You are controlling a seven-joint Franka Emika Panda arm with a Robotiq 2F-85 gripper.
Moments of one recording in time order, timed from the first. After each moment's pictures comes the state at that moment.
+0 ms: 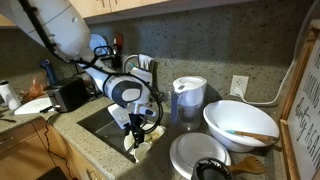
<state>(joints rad) -0.01 0.21 -0.01 -2.38 0.18 2.35 0.08</state>
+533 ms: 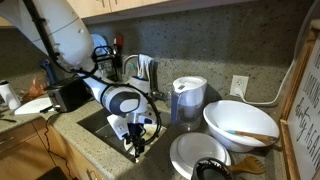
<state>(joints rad) -0.01 0.25 -0.03 -2.45 0.13 2.48 0.13</state>
